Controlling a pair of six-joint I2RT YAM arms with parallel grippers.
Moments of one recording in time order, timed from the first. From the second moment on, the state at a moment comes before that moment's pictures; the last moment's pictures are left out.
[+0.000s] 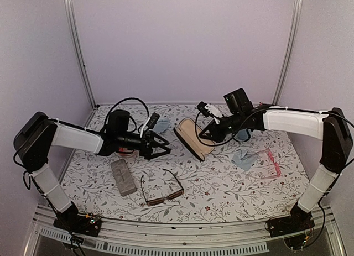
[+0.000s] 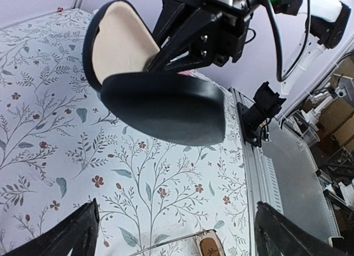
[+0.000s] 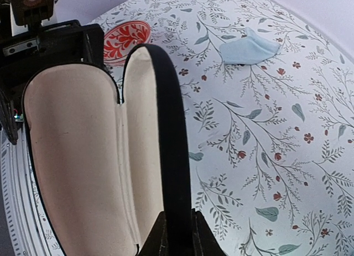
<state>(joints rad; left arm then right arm) -0.57 1.70 0.82 0.48 0.93 -0.19 0.64 1.70 1.24 -0.28 -0.46 -0.13</state>
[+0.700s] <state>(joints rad) -0.50 1.48 0.74 0.37 0.43 -0.20 0.83 2.03 1.55 -0.54 0.19 -0.33</state>
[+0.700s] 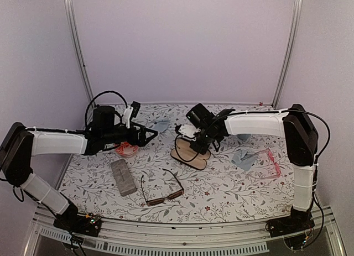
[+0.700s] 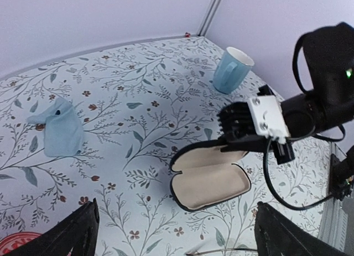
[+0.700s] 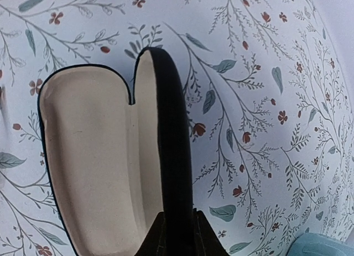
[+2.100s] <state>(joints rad) -0.51 1.45 0.74 0.27 0.19 -0.21 0.41 1.58 0.99 -0.54 -0.04 0.31</state>
